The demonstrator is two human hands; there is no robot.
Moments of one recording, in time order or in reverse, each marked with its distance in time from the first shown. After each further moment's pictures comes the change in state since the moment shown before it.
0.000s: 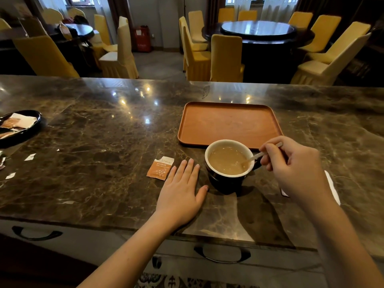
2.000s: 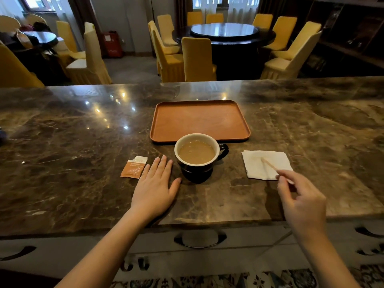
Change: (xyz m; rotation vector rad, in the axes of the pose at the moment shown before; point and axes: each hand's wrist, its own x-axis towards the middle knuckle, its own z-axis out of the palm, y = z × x) left_hand 0.003 -0.001 -0.002 0.037 -0.033 0.017; right_hand -0.094 0.082 -0.032 -0.229 0.331 0.025
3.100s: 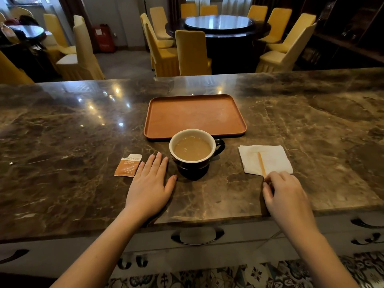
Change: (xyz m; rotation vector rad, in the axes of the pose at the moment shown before) left_hand -0.001 0.000 0.001 -0.006 0.004 -0.001; right_hand 0.001 -0.004 0.010 -0.381 -0.391 0.104
